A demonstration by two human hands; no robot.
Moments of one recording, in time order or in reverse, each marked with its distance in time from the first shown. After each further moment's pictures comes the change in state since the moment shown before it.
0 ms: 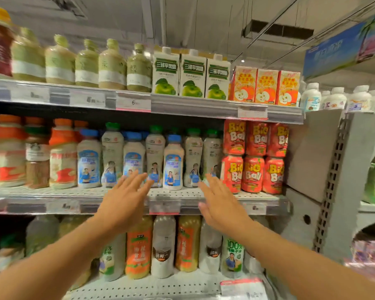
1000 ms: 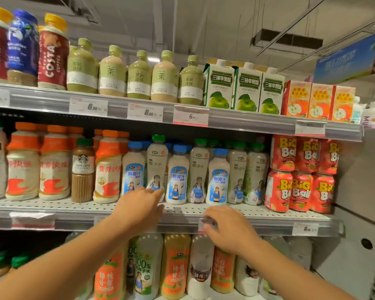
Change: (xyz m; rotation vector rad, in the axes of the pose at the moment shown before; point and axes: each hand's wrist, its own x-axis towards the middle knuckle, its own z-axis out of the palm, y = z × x) left_hand -0.002 -0.108 -0.005 -0.104 0.026 0.016; right_hand 0.059 -0.098 0.038 0.128 0.035 -0.015
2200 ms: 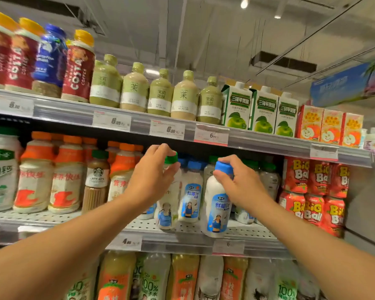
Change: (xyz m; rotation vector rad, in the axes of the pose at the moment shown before) left_hand 0.045 -0.033 -0.067 -0.648 0.507 -0.149; right_hand 0.072 -0.053 -0.099 0.313 0.372 0.049
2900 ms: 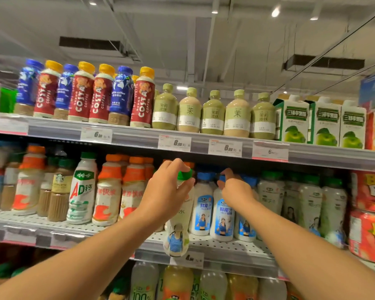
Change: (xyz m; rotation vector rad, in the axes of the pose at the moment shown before) left_hand -0.012 -0.045 -0.096 0.056 -0.042 -0.054; right_hand 0.086 -0.052 0.143 -0.279 -0.167 0.209
